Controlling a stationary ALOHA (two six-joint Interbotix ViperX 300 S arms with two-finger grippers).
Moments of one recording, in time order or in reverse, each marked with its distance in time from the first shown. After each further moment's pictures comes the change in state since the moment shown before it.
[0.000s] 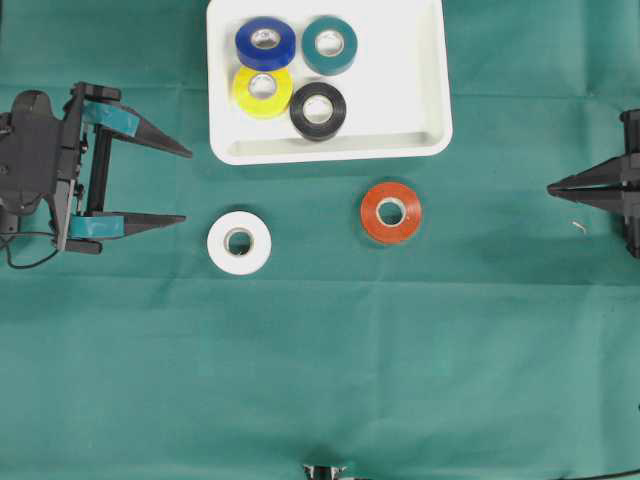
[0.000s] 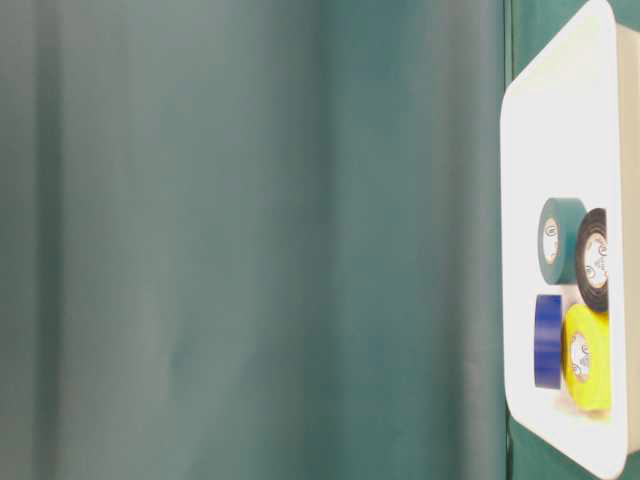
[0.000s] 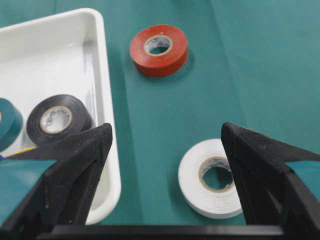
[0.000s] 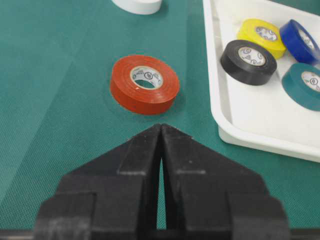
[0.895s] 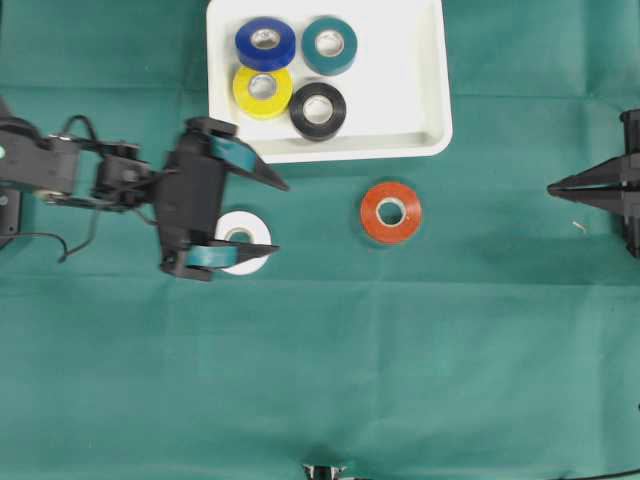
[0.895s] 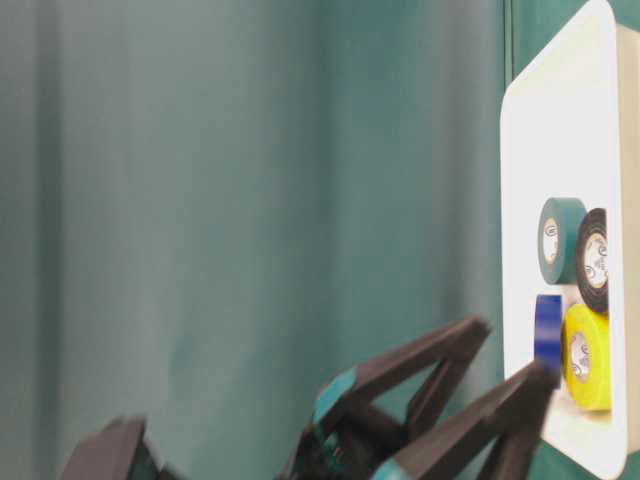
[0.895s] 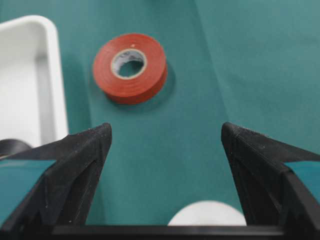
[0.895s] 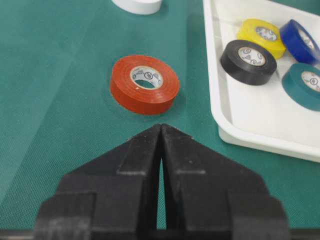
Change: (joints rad) left arm -0.048 0.482 -0.344 0.000 0.035 0.002; right arm 0.000 0.000 0.000 0.000 0.000 0.000
